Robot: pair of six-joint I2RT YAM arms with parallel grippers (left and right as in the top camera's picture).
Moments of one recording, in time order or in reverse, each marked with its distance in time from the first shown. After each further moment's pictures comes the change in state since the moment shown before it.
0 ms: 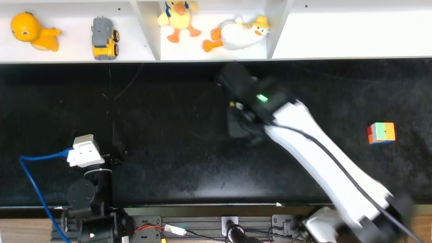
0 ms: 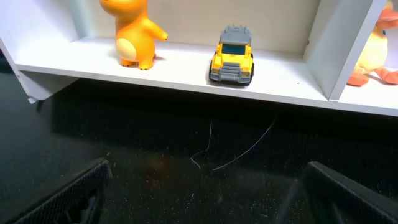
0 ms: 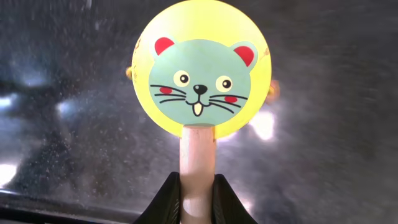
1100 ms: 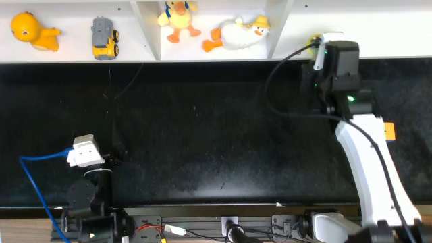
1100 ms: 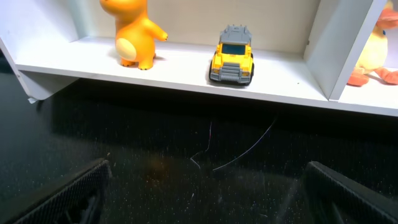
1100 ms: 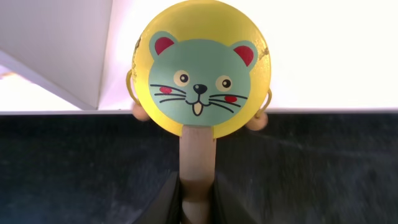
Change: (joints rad) left arm 0.000 0.000 0.000 0.000 0.000 0.000; right arm -0.569 -0.079 -0.282 0.769 0.032 -0.515
